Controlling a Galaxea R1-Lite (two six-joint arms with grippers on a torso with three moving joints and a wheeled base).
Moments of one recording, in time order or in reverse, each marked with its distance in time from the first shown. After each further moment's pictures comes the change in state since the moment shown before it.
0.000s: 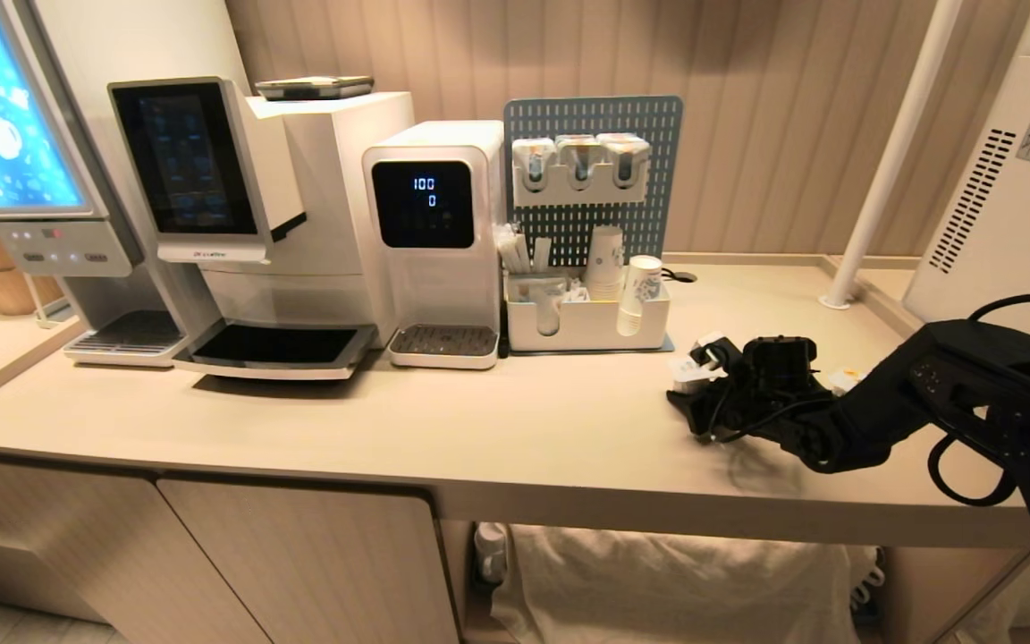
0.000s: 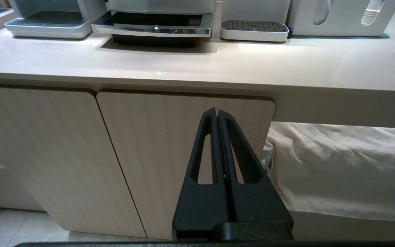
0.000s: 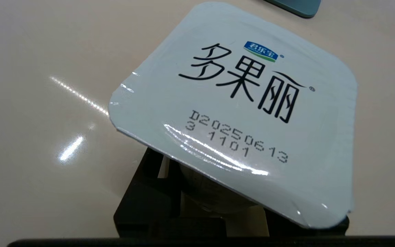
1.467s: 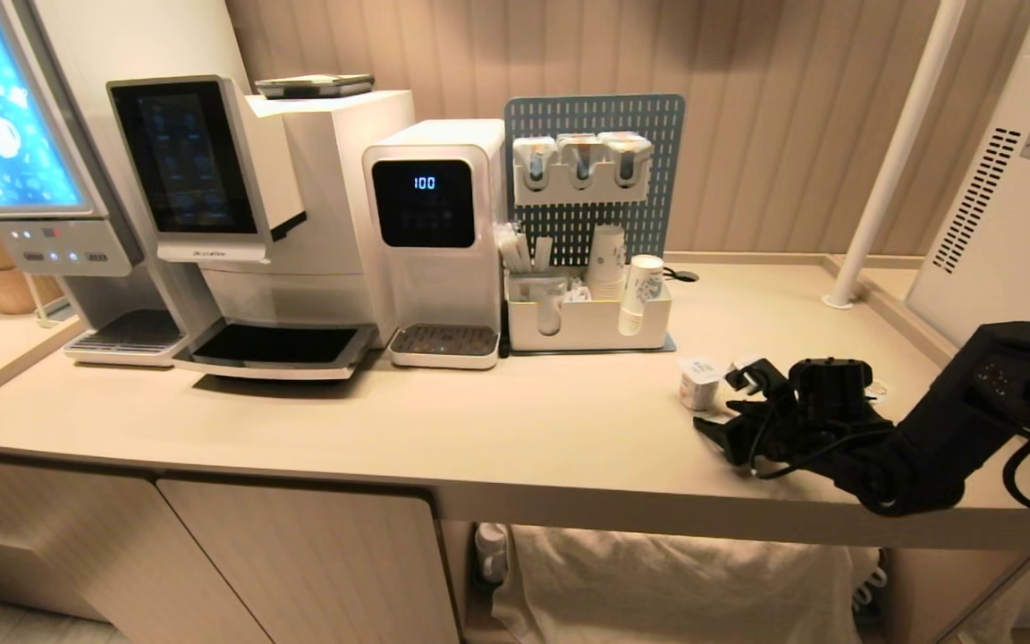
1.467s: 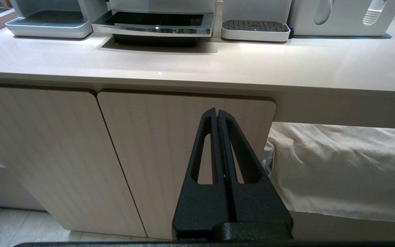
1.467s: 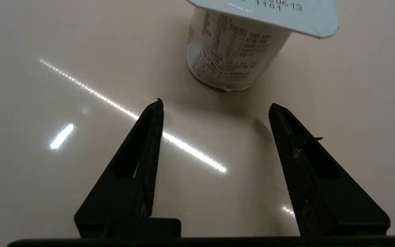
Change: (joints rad) left arm 0.000 0.000 0.000 0.000 0.000 0.000; right arm -0.032 -0.173 0.373 -0.189 -0.018 -0.036
